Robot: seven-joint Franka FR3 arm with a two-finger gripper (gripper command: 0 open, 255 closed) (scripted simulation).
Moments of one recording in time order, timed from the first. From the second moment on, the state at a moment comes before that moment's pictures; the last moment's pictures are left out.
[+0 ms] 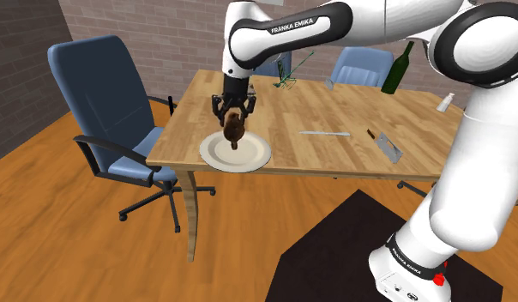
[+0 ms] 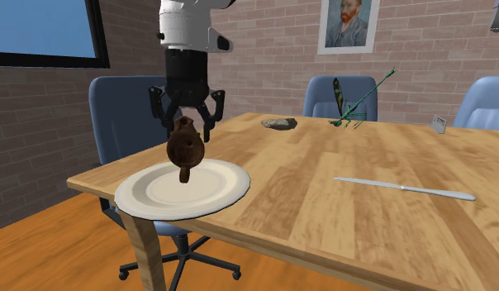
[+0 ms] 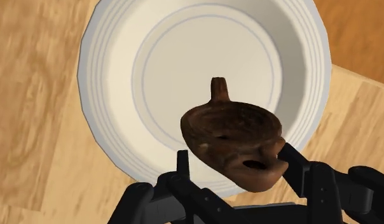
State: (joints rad) arm 0.09 0.26 0.24 -1.71 -0.01 1.98 0.58
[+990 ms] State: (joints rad) arm 0.08 0.14 0.29 -1.97 0.00 2.11 0.30
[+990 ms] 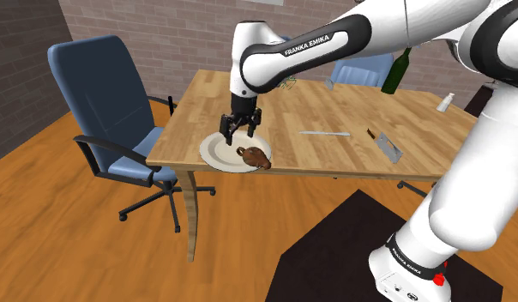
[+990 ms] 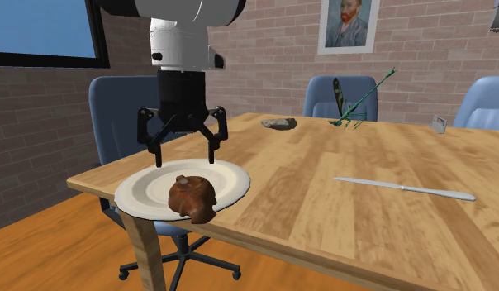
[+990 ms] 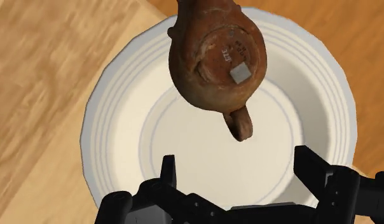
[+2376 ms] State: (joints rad) arm 0.08 0.02 0.31 -2.20 0.02 2.25 0.00
